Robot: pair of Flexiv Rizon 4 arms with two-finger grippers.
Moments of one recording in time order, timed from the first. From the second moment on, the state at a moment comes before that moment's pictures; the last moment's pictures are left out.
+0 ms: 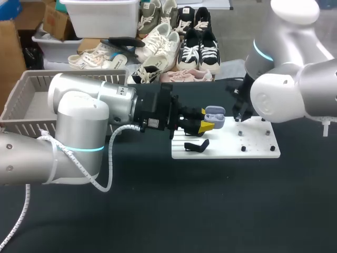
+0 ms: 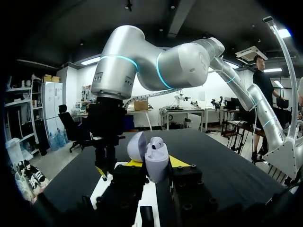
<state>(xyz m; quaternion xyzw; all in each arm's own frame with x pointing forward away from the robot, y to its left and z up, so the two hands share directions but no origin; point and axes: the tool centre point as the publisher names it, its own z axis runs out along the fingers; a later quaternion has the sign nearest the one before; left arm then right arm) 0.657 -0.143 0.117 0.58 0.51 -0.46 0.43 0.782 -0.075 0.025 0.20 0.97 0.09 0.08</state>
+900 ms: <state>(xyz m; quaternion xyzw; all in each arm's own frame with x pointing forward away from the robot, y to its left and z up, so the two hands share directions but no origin) 0.657 -0.143 0.117 0.58 0.51 -0.46 0.43 0.770 -0.083 0.061 0.23 0.97 0.10 0.08</state>
